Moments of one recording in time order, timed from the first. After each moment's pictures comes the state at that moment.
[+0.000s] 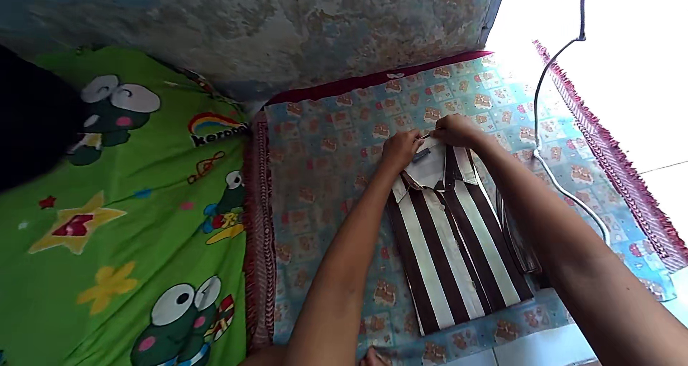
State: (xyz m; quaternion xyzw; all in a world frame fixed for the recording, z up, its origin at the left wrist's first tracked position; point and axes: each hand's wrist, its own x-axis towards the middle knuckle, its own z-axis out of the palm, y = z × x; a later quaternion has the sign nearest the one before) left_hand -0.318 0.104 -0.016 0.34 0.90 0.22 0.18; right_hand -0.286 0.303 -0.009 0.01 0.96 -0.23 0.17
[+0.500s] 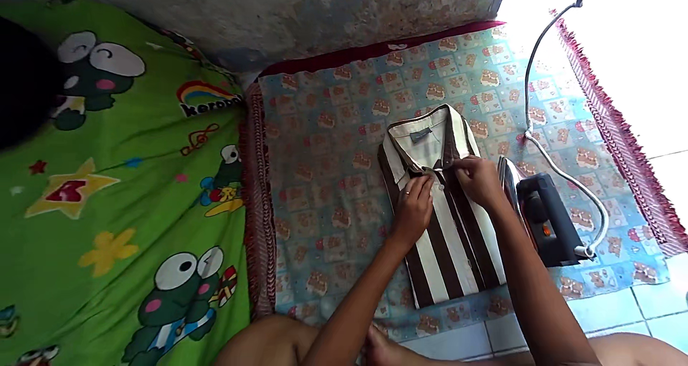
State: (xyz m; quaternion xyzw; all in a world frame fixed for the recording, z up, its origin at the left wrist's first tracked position) left_hand -0.125 0.047 -0.062 0.37 0.87 0.34 -0.02; right_hand -0.106 0.237 0.007 0.17 0.91 -0.39 0.03
